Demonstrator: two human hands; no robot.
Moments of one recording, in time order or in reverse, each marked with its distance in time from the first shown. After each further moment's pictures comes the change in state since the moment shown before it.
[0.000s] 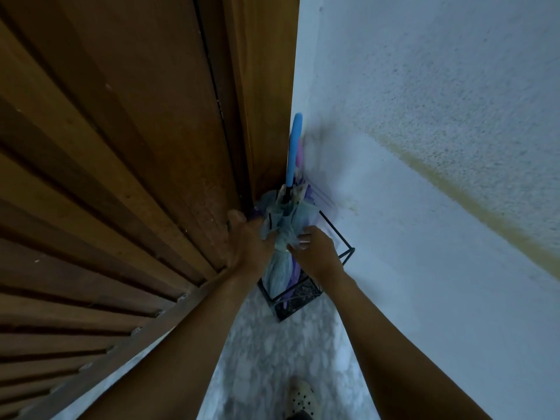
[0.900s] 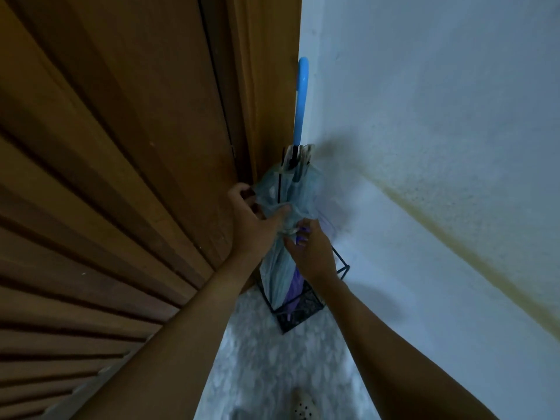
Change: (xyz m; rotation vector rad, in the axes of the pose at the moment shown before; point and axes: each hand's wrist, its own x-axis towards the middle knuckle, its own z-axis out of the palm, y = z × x) left_hand 0.001 0.101 -0.072 -0.652 0.189 -0.003; right_hand -0.012 -0.051 -0.018 0.135 0.140 -0.349
